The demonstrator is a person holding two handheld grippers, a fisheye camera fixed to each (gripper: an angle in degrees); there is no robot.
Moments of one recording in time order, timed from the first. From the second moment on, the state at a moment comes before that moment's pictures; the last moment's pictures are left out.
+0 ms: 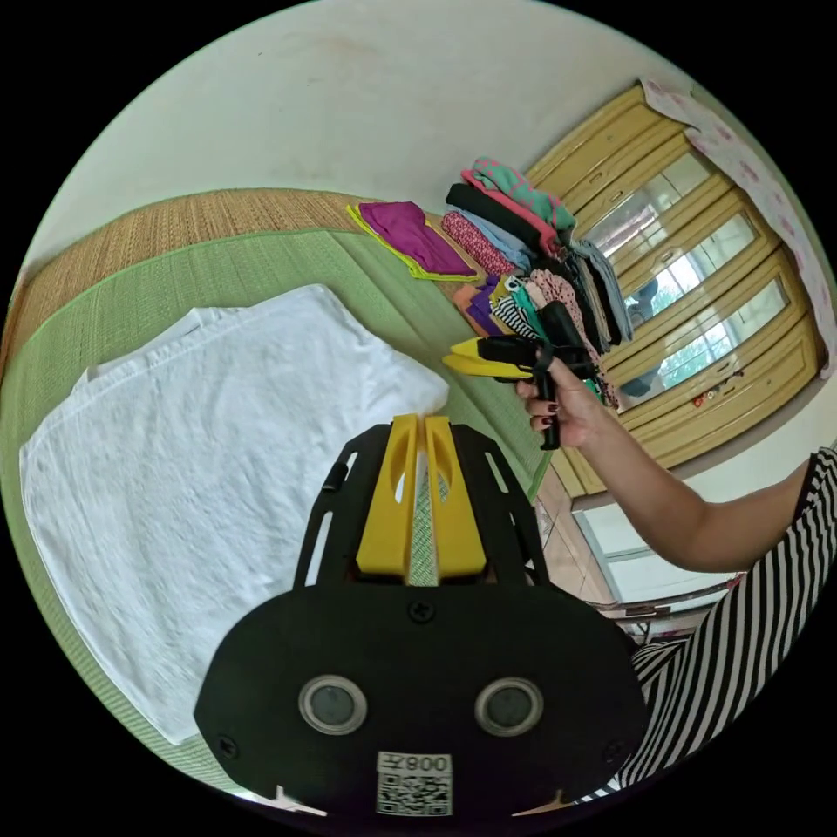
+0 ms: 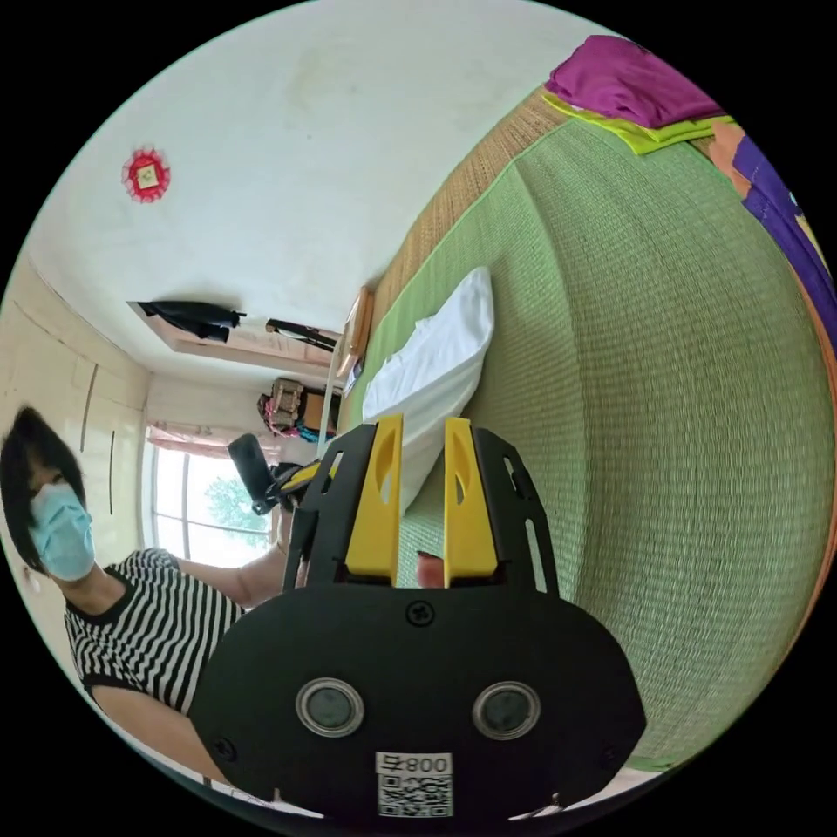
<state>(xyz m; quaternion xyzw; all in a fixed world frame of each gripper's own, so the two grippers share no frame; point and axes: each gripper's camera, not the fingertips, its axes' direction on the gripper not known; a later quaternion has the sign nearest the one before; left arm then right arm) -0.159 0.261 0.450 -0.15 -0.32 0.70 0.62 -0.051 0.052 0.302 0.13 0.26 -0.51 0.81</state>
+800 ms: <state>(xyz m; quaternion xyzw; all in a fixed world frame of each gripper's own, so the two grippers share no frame) -0.178 0.257 0.445 -0.20 -0.30 0.71 0.60 -0.153 -0.120 0.423 0.12 0.37 -0.44 0.81</state>
